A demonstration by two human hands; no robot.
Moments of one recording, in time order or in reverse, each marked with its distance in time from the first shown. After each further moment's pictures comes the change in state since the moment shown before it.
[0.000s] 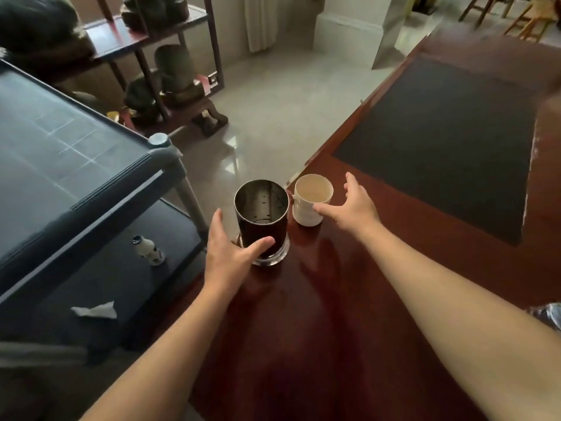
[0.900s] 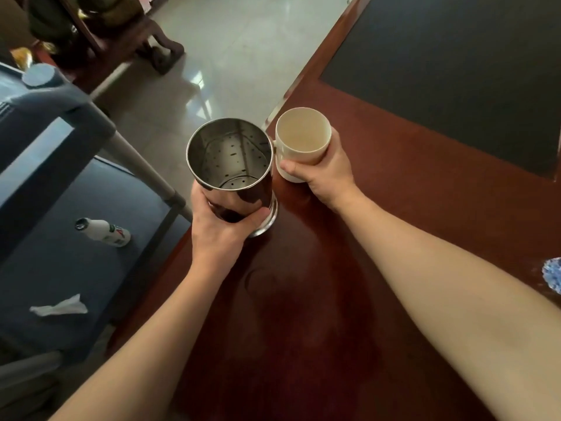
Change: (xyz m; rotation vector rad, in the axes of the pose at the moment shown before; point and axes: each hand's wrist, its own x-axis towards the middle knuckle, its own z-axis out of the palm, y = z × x) left_hand 0.052 -0.063 0.065 -0.235 -0.004 0.072; right_hand 0.042 0.051 0.086 0.539 0.121 -0.047
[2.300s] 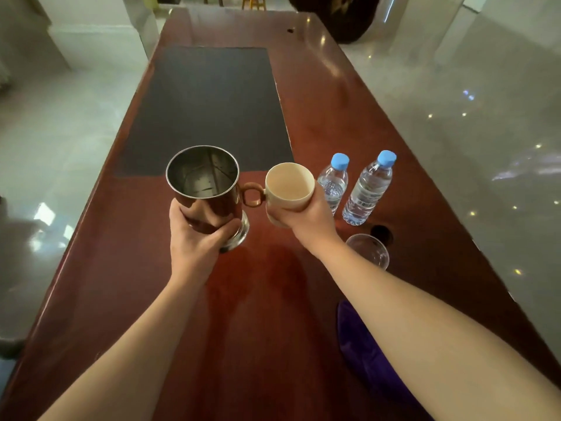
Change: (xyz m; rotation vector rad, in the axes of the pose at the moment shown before) left_hand -0.140 0.152 0.183 -0.108 -0.561 0.341; right_hand -0.191 -0.036 -0.288 -0.020 0.631 0.043
